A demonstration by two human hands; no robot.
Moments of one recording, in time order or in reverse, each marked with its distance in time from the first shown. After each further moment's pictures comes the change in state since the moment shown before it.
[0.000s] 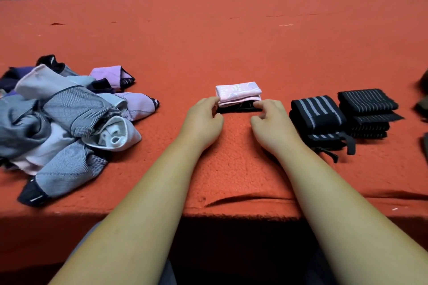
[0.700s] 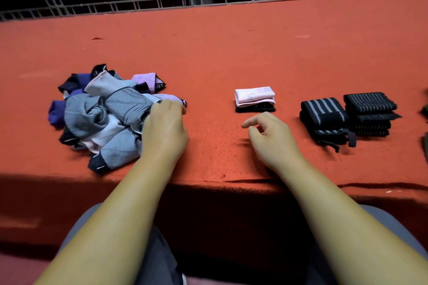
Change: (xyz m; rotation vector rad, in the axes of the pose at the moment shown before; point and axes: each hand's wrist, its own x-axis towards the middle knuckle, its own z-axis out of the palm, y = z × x) left_hand -0.099 -0.022 -0.113 0.582 0.307 -0.014; right_hand -0.081 -0.033 0.002 0.125 0.003 -0.315
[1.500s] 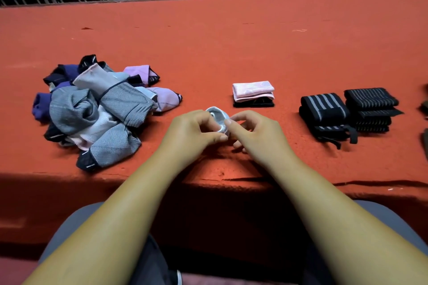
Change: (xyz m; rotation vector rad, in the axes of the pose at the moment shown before) left_hand -0.017 0.034 0.006 -0.746 -0.311 -0.011; right_hand -0.007 -0.036 0.010 0.282 -0.104 0.240
